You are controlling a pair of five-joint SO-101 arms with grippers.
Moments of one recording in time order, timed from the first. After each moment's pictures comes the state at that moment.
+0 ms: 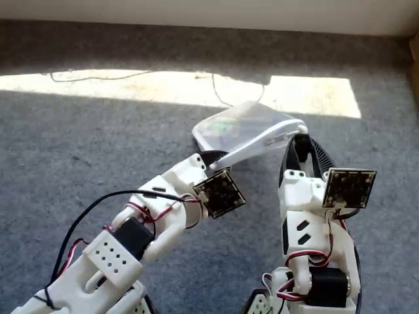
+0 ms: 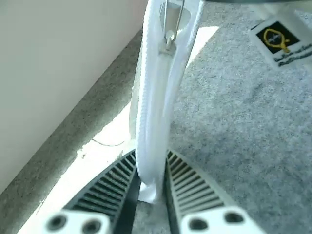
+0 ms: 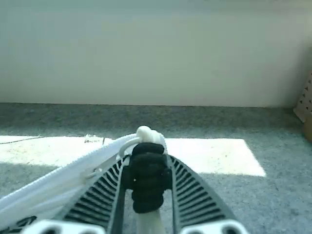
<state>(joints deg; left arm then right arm) 31.6 -56.6 66.1 24.8 -22.5 1.4 -96.5 66.7 44.0 2.9</state>
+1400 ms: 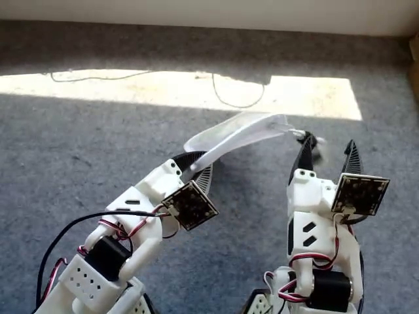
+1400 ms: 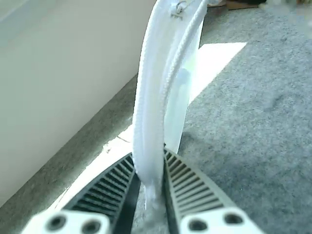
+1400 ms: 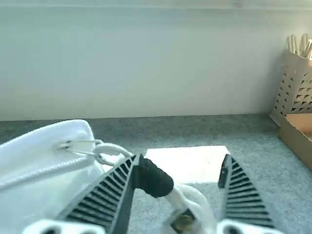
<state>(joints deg) 27.4 -76.6 70.3 34.8 -22.2 4.3 -97.3 66.5 43.8 2.6</state>
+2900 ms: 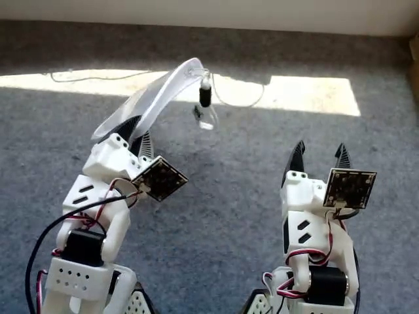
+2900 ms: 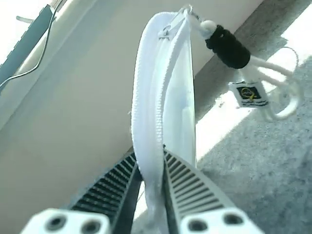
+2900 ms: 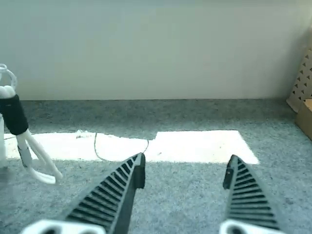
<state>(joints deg) 6.1 -77.0 66.9 31.9 -40.3 2.4 -97.3 70.1 44.2 2.6</state>
